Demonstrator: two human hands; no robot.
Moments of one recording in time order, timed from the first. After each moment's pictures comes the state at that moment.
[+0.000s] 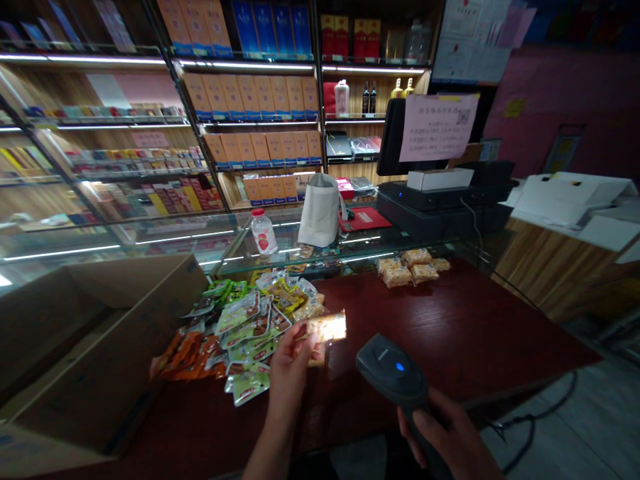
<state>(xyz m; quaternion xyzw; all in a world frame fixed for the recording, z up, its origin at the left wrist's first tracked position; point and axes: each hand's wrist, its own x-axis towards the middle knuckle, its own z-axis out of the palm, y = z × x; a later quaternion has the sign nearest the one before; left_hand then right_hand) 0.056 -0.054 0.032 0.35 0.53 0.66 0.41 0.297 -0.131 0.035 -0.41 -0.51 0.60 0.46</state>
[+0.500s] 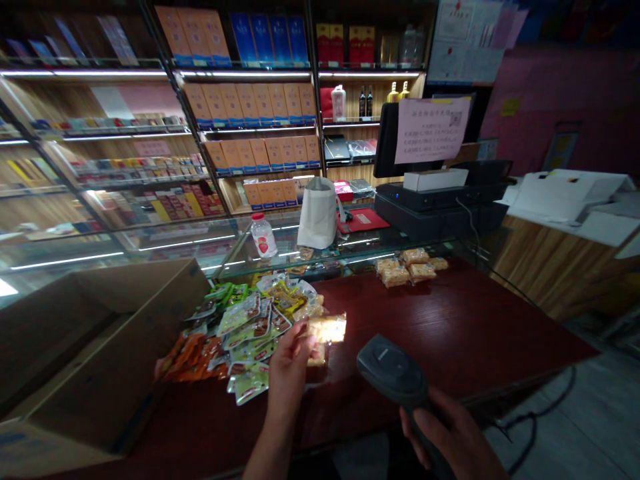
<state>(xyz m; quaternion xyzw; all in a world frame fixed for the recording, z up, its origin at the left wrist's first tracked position) 0.056 -0.061 0.036 0.38 0.54 0.64 0.39 0.301 -0.139 0.053 -0.42 -0.50 0.61 0.45</state>
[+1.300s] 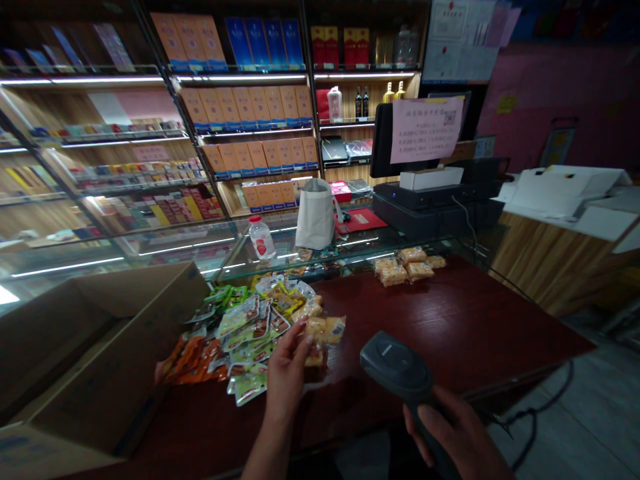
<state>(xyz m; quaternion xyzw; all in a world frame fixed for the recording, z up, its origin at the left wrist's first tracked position) 0.054 -0.061 0.038 0.41 0.55 0.62 0.38 0.308 -0.145 0.058 -0.43 -0.50 0.59 0.47</state>
